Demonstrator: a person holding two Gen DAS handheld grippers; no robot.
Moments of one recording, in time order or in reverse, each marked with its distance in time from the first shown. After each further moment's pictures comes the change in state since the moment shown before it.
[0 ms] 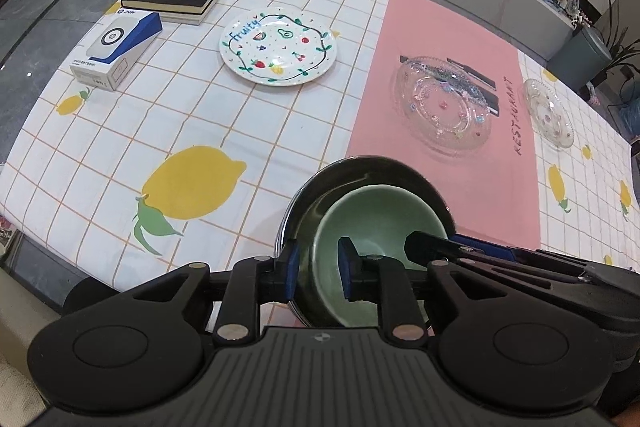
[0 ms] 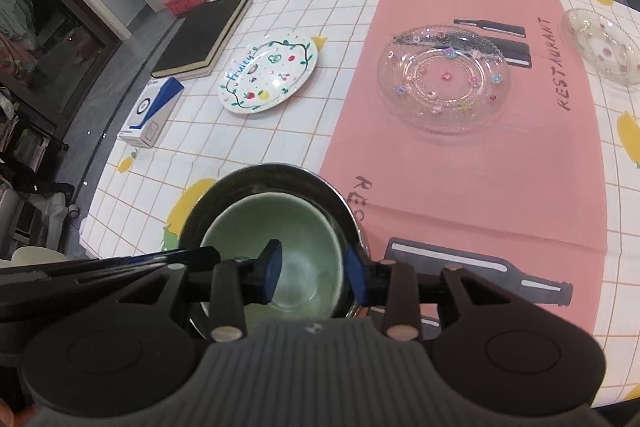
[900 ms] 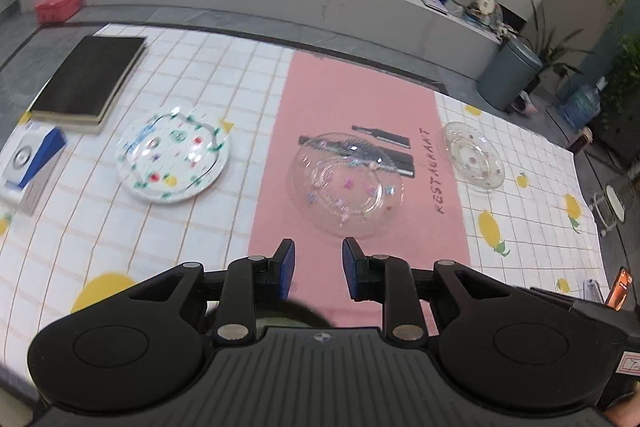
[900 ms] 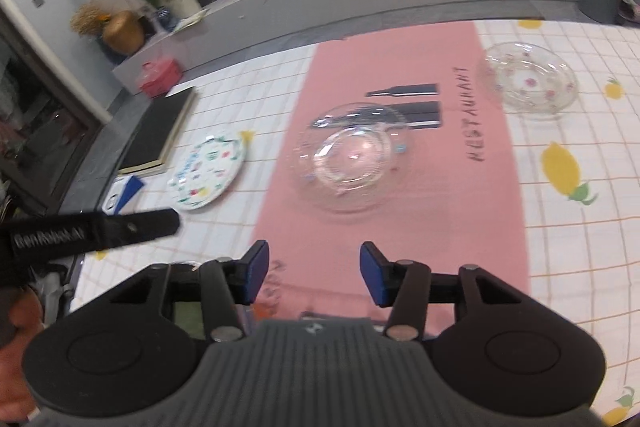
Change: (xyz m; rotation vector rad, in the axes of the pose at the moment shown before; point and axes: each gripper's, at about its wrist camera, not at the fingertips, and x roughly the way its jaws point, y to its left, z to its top) left arm 0.004 -0.067 0.059 0.173 -0.153 -0.161; right arm -0.034 -0.094 0.020 0.154 -0.201 -0.039
